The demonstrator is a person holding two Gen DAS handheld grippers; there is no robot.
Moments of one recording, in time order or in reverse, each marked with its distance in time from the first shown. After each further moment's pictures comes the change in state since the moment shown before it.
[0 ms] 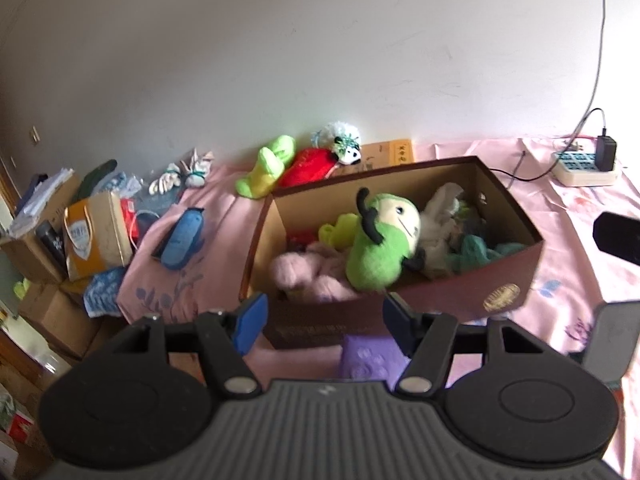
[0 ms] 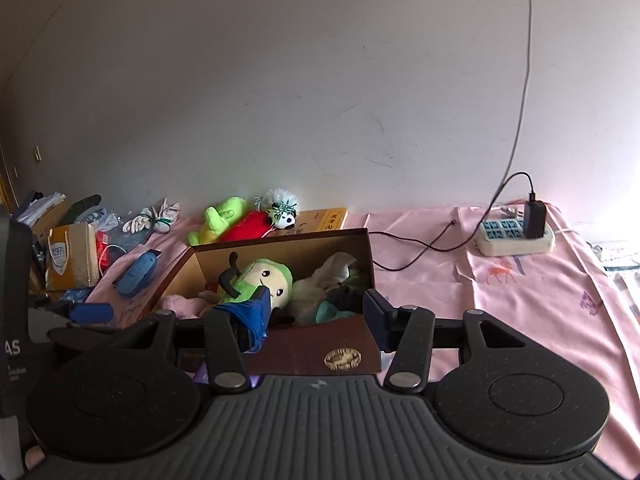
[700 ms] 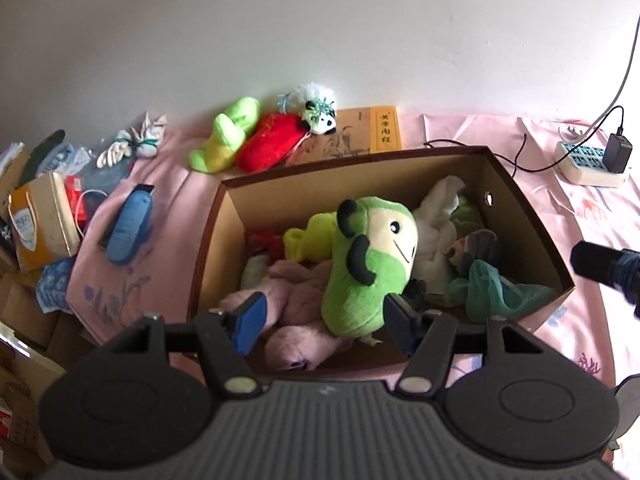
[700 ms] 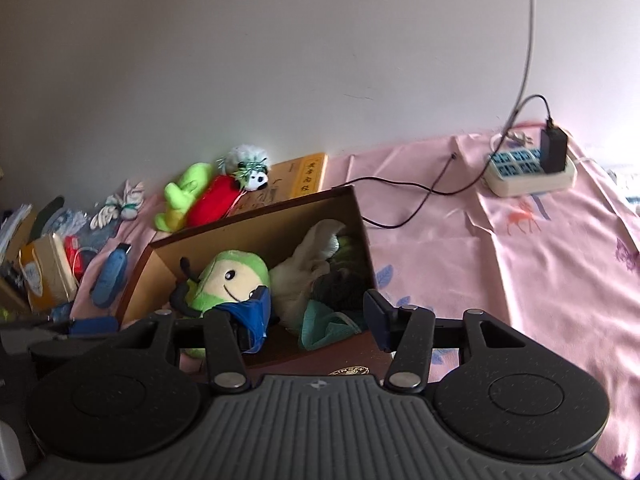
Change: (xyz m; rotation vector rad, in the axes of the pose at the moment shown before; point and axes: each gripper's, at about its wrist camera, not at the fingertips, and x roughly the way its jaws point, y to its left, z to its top) left arm 0.092 0.005 0.054 -0.018 0.172 -0.122; right arm 0.090 -0.026 0.030 0.186 0.221 -0.046
